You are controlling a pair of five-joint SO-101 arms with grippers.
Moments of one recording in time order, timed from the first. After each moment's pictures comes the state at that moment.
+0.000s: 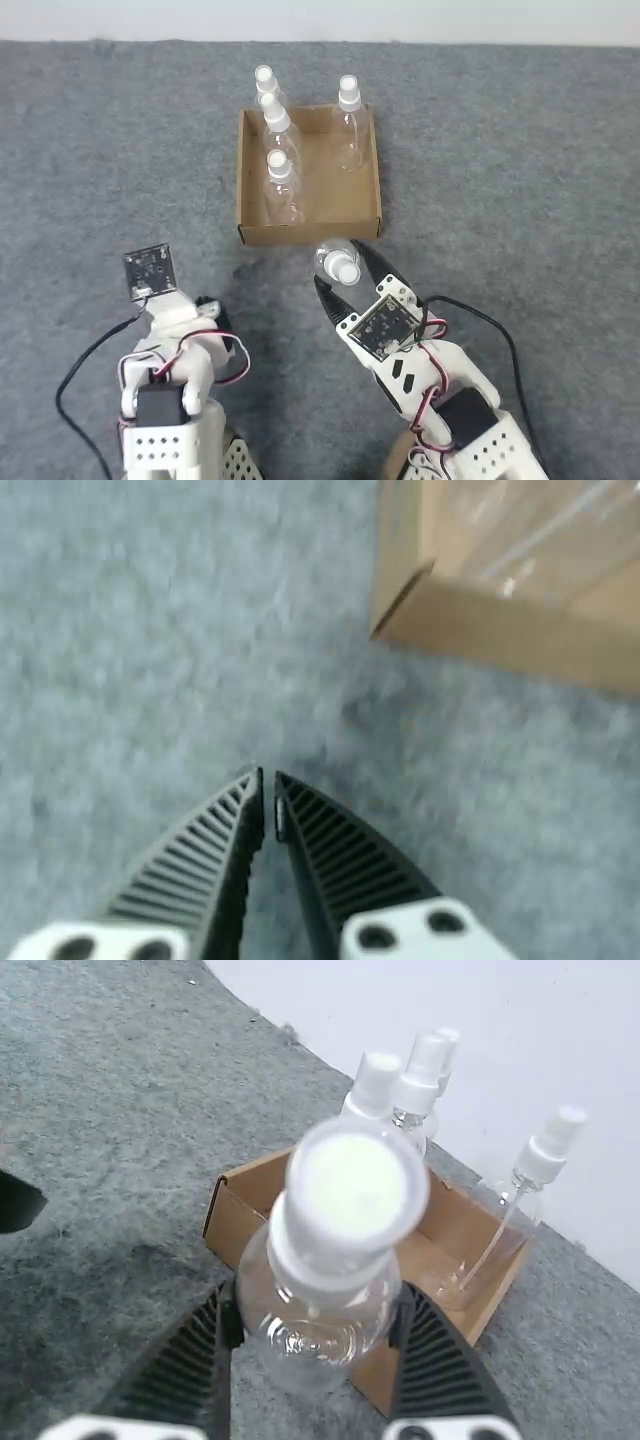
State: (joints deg) left arm -8.4 -103.3 97.3 69.2 18.7; right arm -38.1 -102.4 94.6 31.6 18.9
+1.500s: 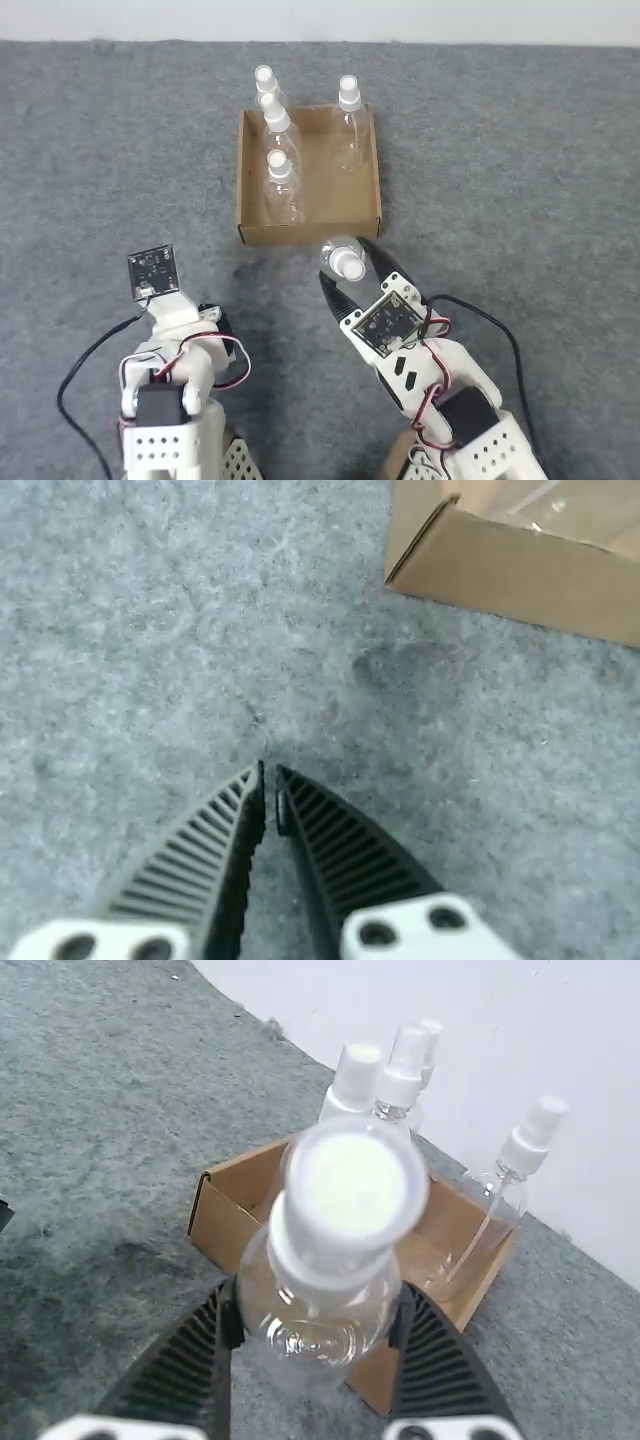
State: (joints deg) left arm -8.4 -103.3 97.3 72.0 18.7; right arm -36.5 -102.4 94.6 31.6 18.9
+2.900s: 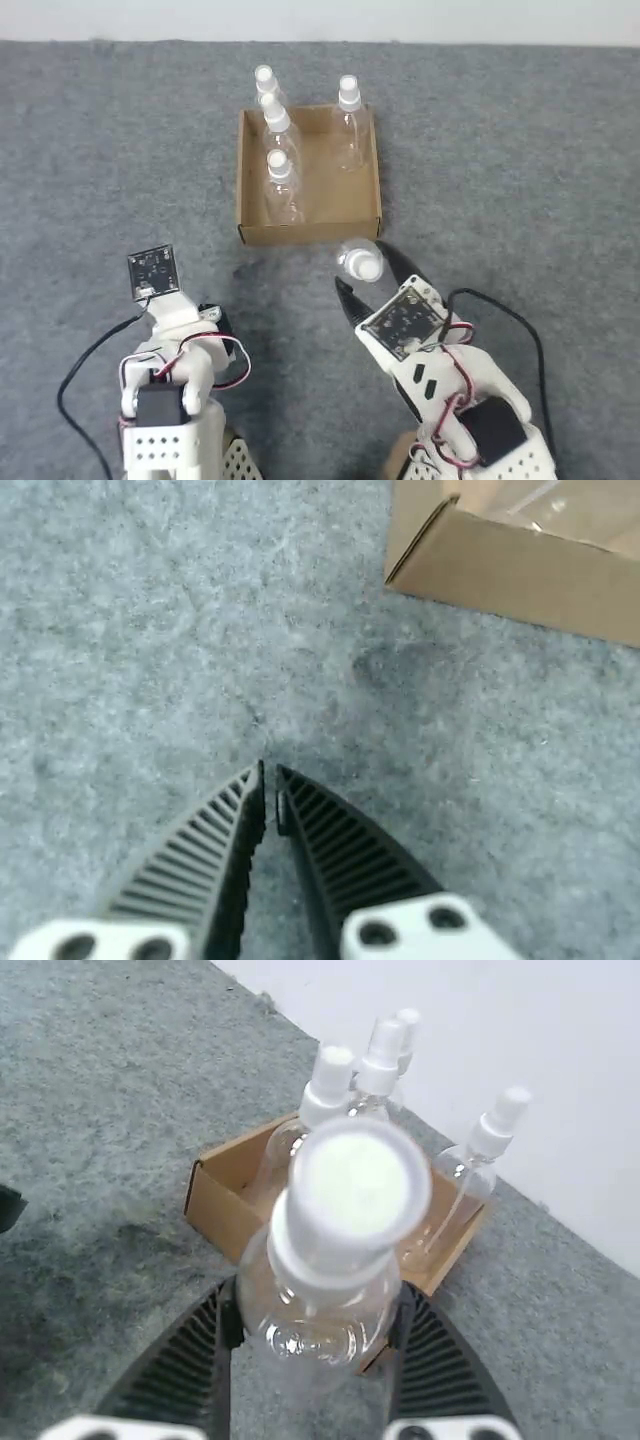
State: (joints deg) left arm -8.4 -103.3 97.3 72.0 18.7; right arm -34.2 -102.5 78.7 51.3 18.9
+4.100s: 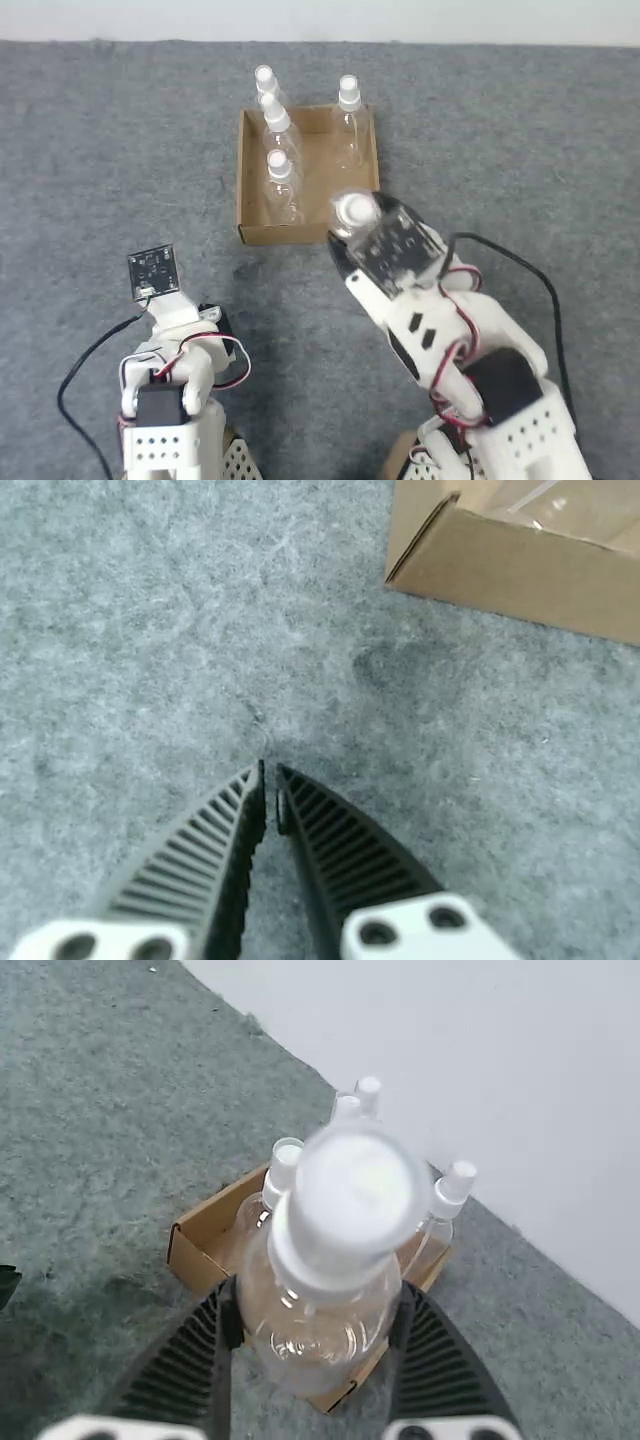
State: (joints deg) left arm -8.4 -103.3 97.3 72.0 18.7; right arm -33.8 -65.4 44.0 53.3 18.9
